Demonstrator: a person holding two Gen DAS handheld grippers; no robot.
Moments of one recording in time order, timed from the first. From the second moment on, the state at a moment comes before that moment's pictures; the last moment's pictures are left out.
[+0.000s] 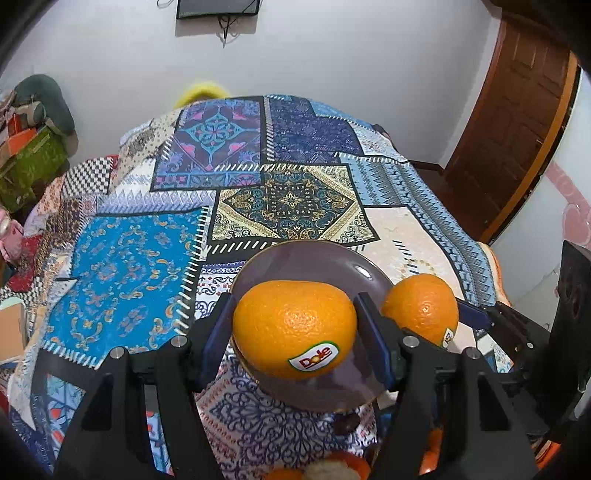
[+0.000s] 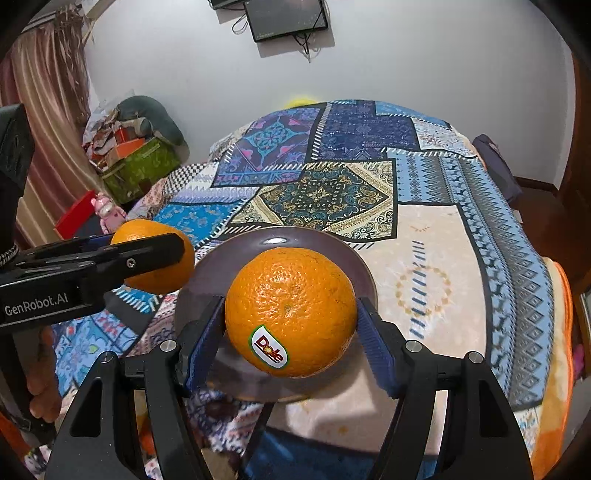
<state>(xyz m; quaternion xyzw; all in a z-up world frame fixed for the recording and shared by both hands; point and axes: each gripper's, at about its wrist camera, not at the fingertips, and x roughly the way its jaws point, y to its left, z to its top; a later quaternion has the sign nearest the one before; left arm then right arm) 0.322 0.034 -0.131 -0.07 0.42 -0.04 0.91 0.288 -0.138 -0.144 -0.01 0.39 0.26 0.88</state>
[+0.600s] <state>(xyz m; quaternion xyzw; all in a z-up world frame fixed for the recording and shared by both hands) 0.381 0.035 -0.180 -0.08 0.48 -0.08 0.87 0.326 -0.119 -0.172 -0.06 0.43 0.27 0.86</state>
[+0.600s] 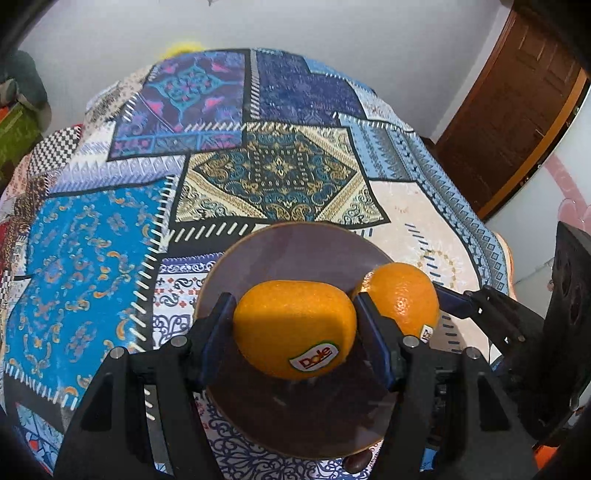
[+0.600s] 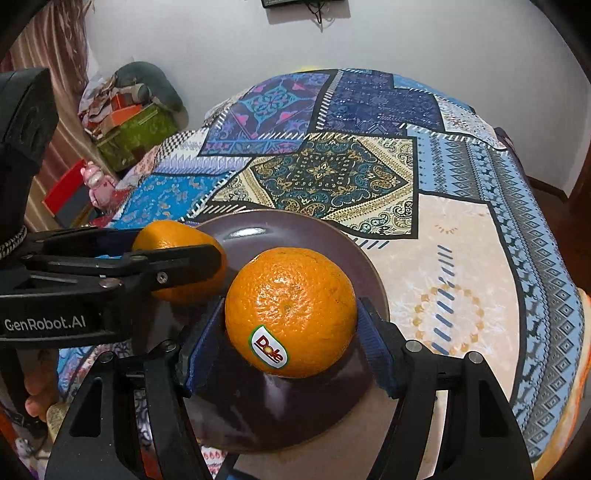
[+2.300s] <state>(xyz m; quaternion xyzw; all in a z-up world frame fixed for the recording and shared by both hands) 0.219 0.000 -0.077 -0.01 0.38 -0.08 0.92 0.212 -0.182 -0.087 -0.05 0.34 0.27 0.90</state>
